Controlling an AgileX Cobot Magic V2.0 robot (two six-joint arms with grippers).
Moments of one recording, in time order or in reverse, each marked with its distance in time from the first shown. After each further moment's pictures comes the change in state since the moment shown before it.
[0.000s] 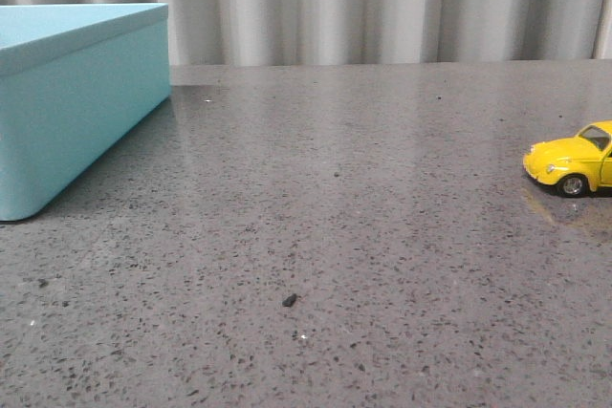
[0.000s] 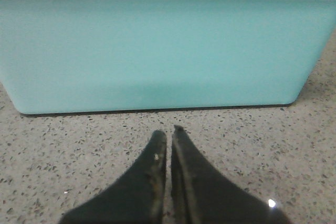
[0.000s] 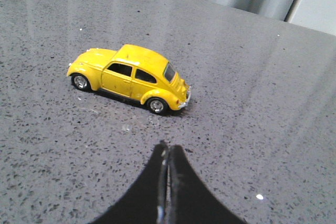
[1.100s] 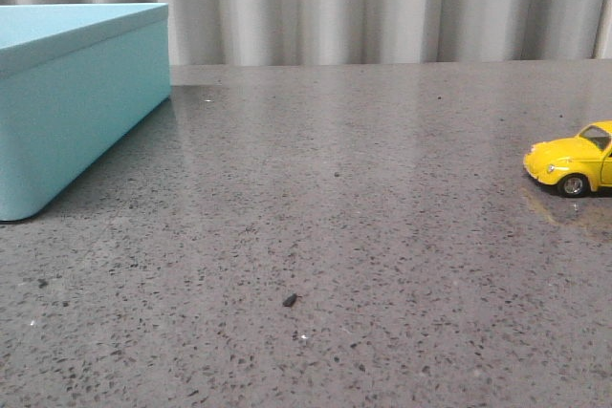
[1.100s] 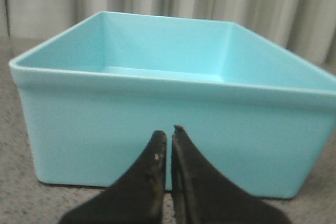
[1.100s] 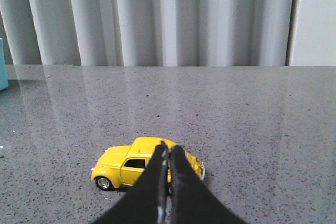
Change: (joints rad) left arm 0.000 0.000 0.000 -0.156 -0.239 -0.004; right arm 0.000 0.000 0.000 0.263 -0.236 0.002
